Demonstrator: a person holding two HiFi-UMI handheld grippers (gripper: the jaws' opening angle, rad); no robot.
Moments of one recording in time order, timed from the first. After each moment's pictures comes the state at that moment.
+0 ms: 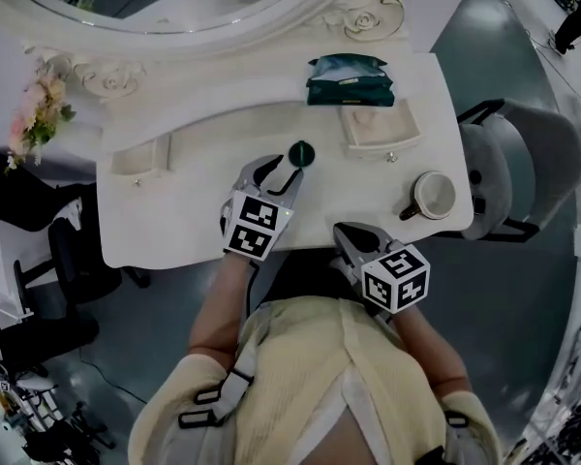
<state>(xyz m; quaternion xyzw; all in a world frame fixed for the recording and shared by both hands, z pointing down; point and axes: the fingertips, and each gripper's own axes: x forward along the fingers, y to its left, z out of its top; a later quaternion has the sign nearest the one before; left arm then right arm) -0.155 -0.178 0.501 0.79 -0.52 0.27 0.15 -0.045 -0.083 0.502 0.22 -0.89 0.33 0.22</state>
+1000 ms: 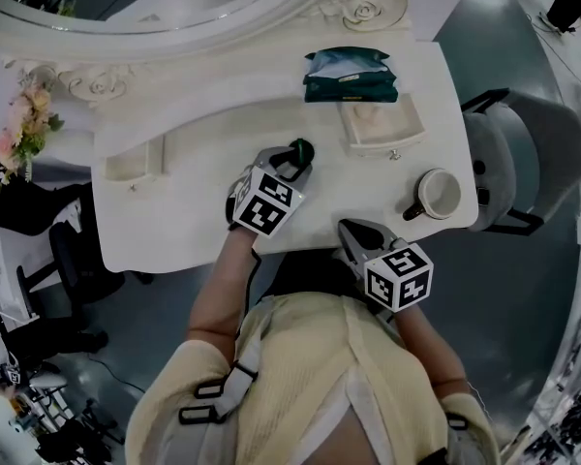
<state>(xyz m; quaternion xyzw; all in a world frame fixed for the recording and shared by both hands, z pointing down) -0.134 -0.201 0.553 0.81 -0.43 0.35 0.19 -0.040 -0.094 0.518 0.24 -0.87 0.35 0.23</state>
